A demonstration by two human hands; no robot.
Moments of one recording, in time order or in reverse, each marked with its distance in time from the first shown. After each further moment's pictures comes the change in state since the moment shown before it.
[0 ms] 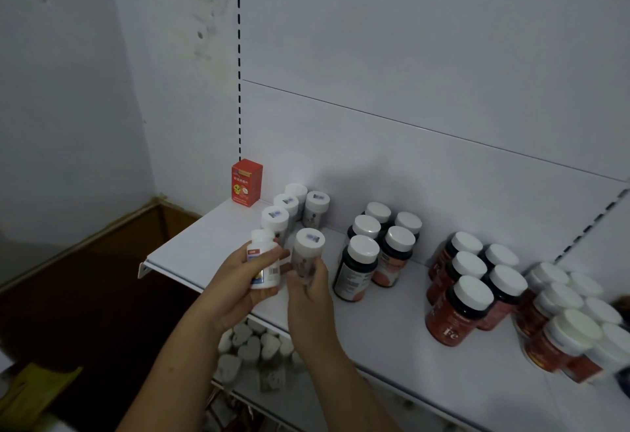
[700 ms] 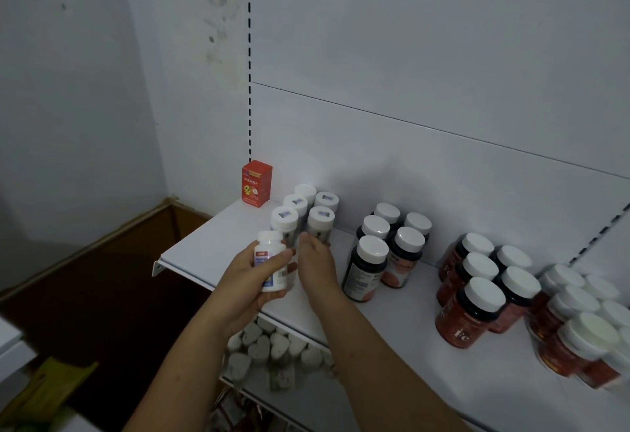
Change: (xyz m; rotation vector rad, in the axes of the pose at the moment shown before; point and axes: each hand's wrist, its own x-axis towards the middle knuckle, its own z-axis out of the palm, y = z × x) left_hand -0.022 0.009 0.009 0.129 0.057 0.057; right_hand 0.074 -0.015 0.015 -0.071 -0.028 0.152
